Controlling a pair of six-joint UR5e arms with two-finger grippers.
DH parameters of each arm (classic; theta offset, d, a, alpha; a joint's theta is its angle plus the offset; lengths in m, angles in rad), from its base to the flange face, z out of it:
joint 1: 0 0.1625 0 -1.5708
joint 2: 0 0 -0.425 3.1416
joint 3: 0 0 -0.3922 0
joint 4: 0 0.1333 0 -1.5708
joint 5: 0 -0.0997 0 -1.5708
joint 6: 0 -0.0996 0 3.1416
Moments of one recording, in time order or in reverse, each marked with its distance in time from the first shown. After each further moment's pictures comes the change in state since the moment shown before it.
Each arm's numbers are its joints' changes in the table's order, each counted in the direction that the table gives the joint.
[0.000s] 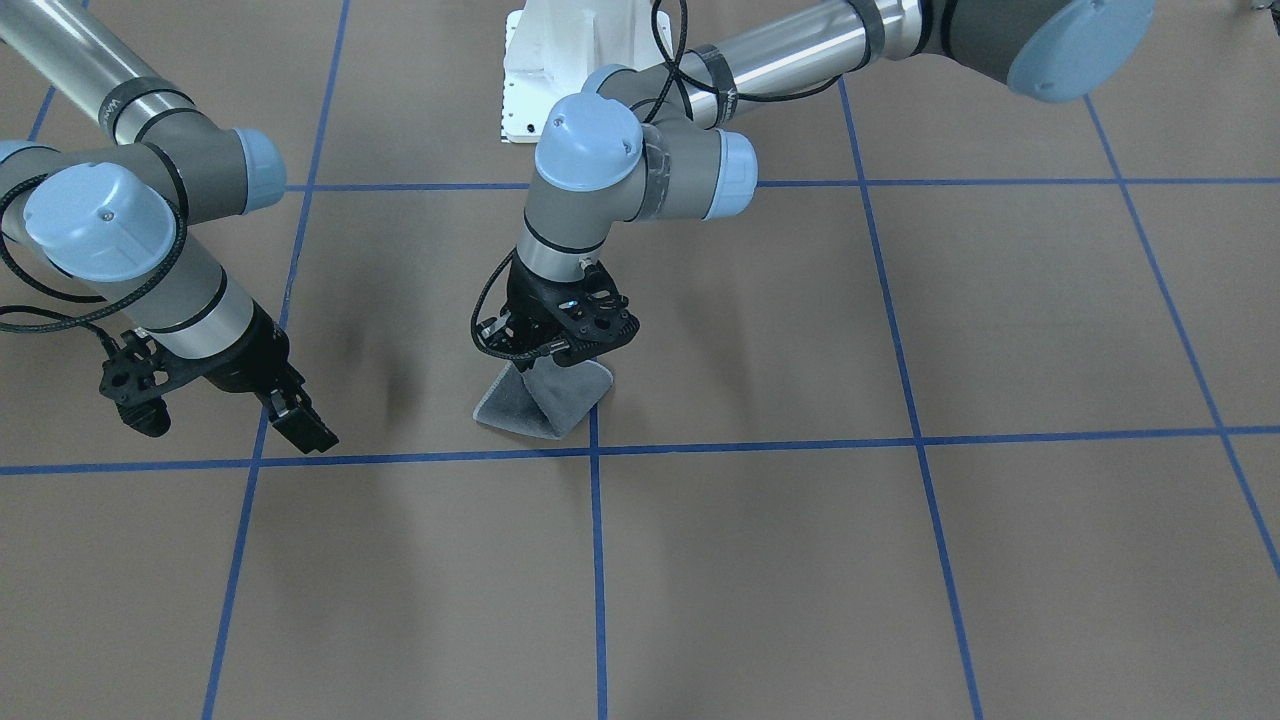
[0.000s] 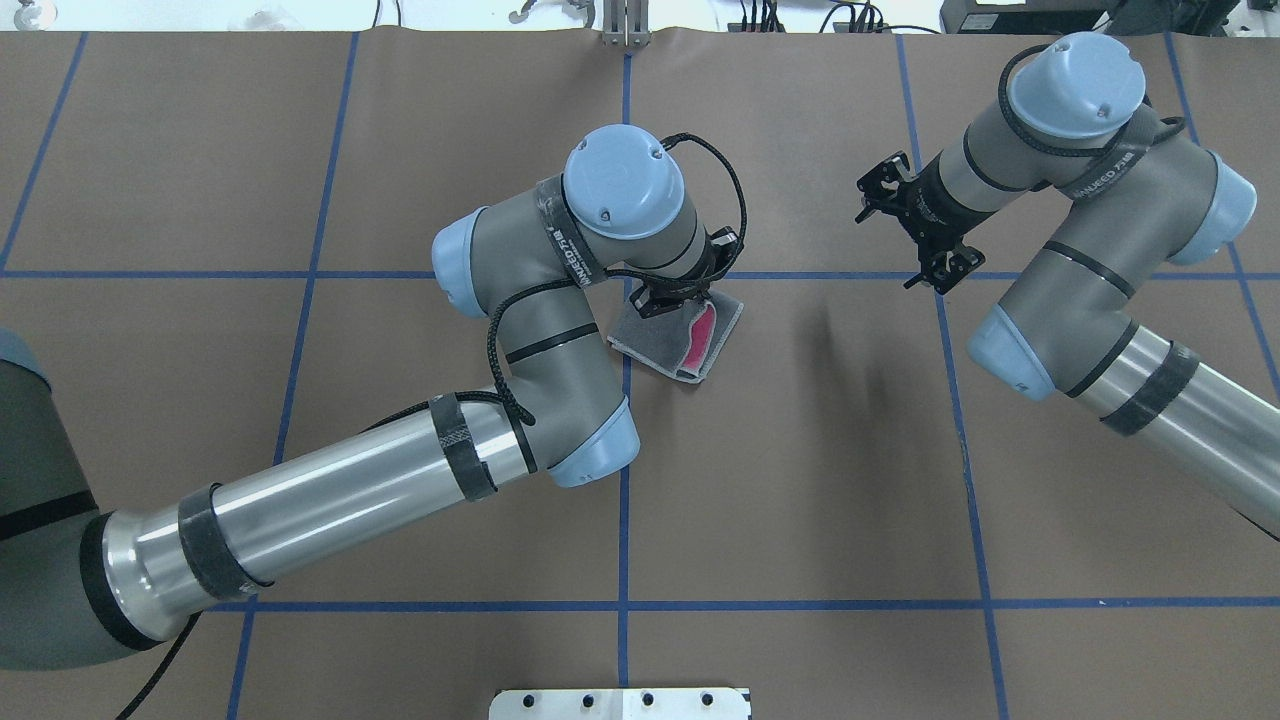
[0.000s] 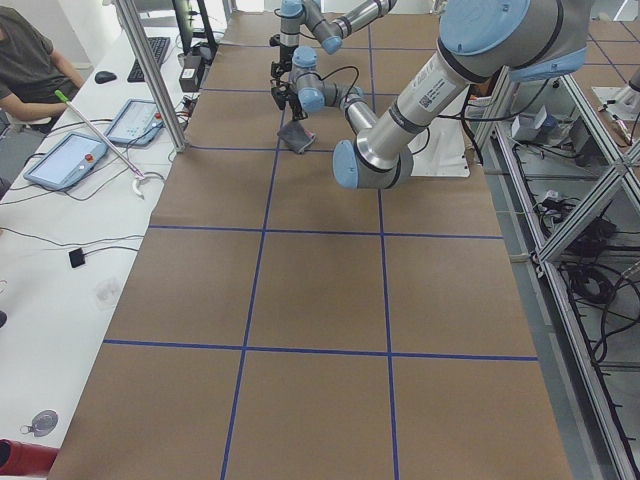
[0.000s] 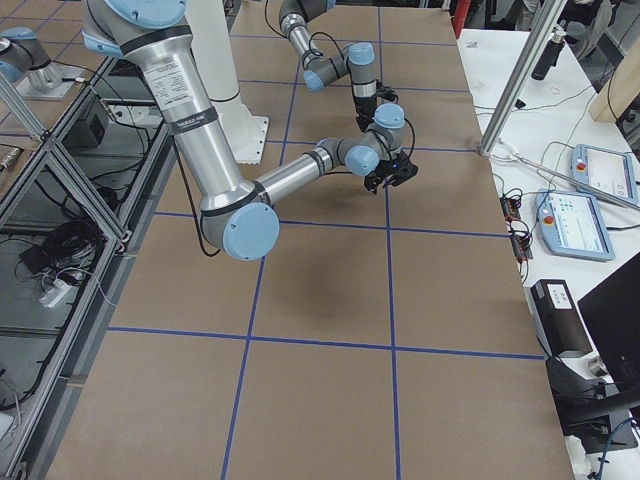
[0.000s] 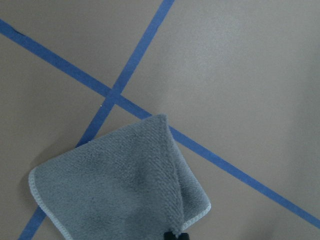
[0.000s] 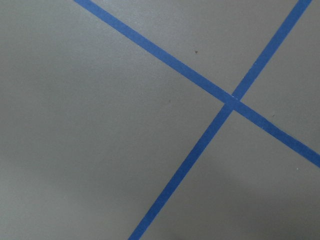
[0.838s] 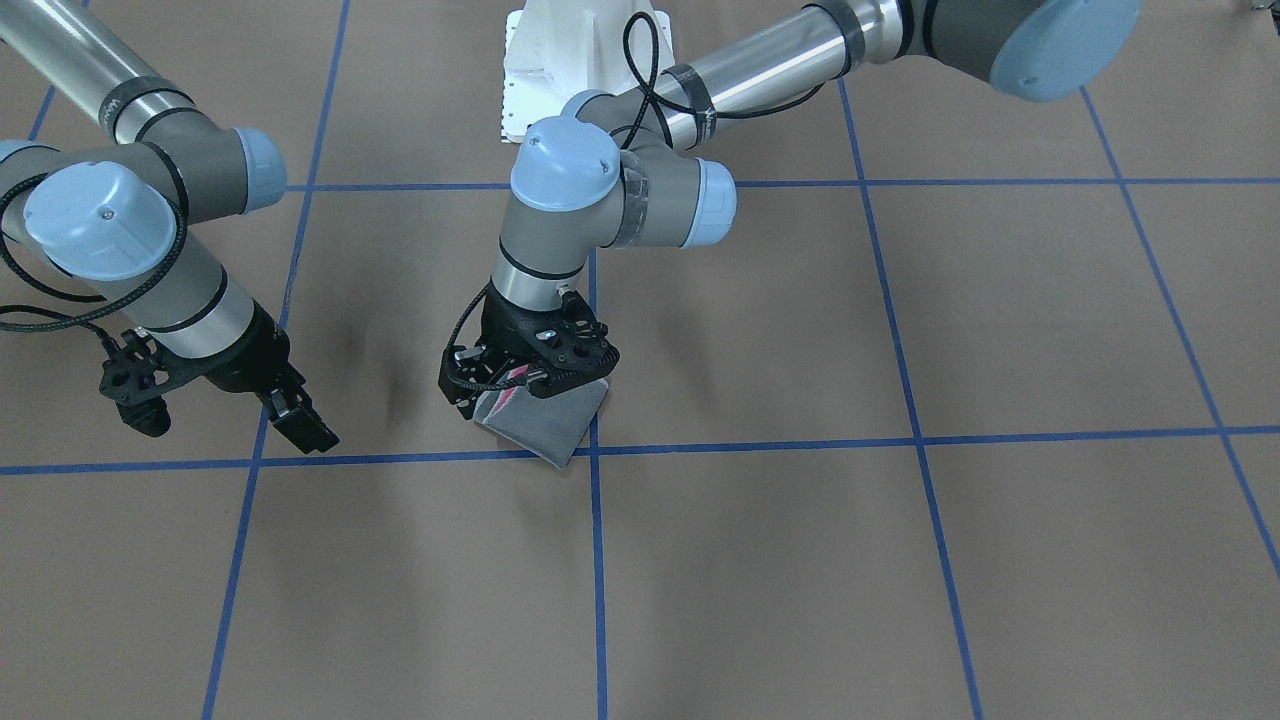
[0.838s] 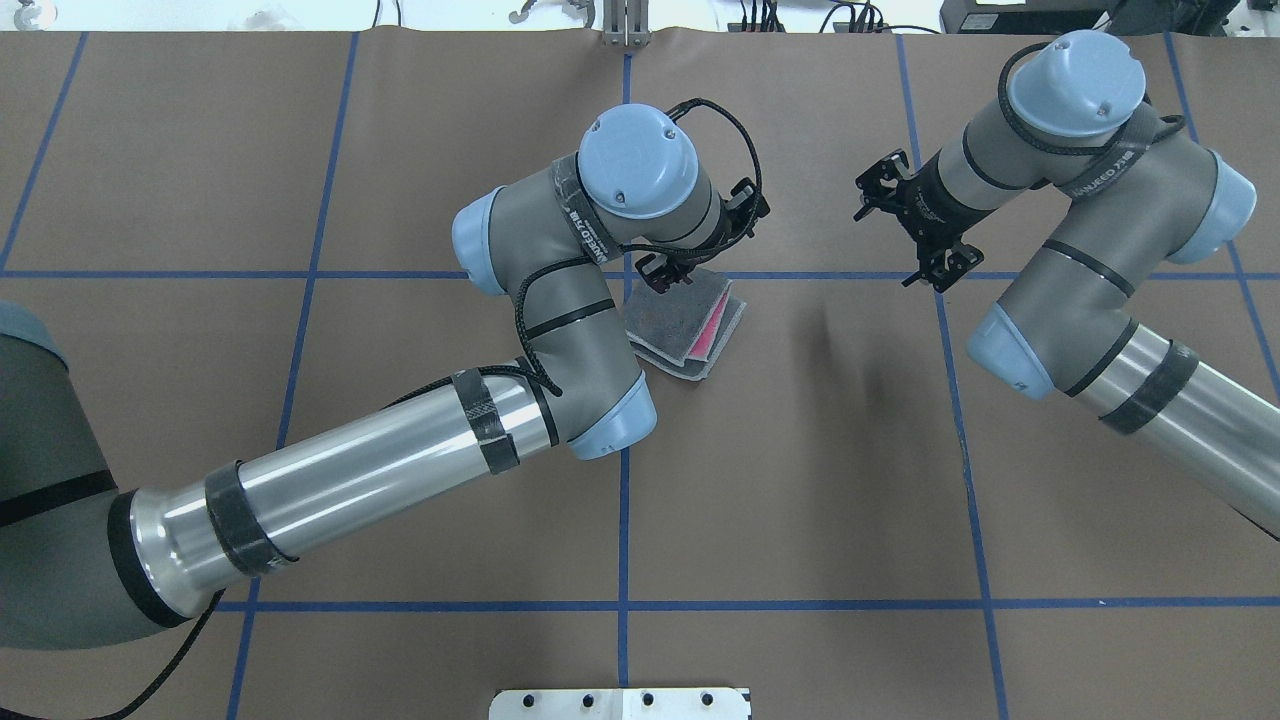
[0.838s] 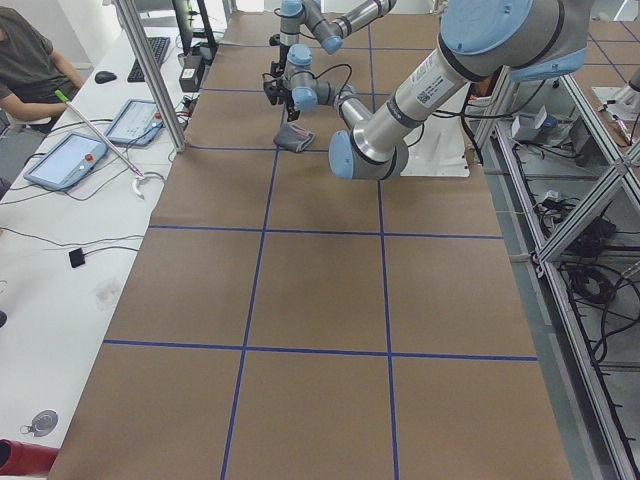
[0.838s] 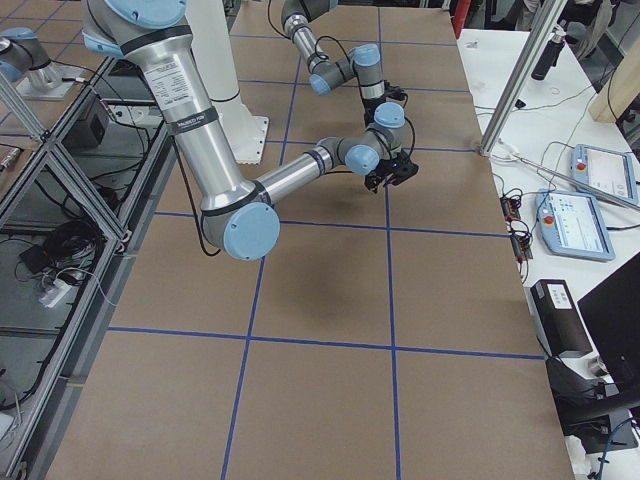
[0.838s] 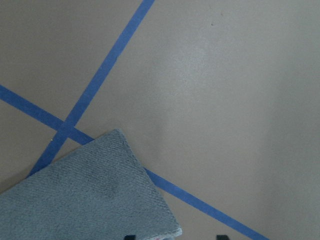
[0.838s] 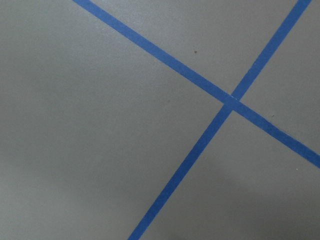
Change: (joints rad) left arm -0.024 0.046 0.066 -0.089 -0.041 0.008; right arm -0.001 -0.007 0.002 0.001 0.004 -0.003
